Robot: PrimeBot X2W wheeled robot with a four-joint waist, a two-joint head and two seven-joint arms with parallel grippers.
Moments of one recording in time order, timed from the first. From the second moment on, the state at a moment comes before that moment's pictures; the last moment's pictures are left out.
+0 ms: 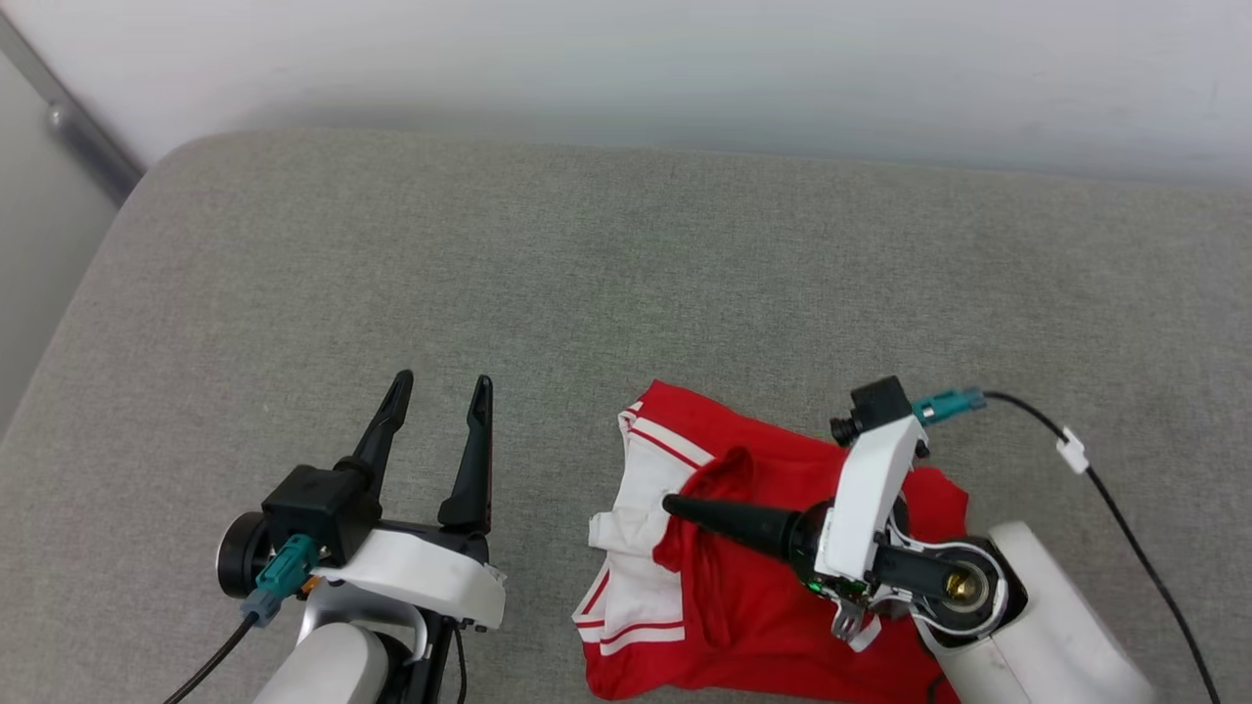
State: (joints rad) left arm -0.21 0.33 -0.46 0.04 -0.53 0.21 -0.25; right arm -0.40 -0.06 0.32 0.46 1.28 0.13 0.77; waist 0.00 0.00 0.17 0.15
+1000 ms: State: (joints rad) left arm -0.17 0.35 -0.38 0.07 -0.53 0.25 -0.26; right arm -0.14 -0.29 -0.02 0.03 0.42 0.13 0.19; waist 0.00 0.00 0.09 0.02
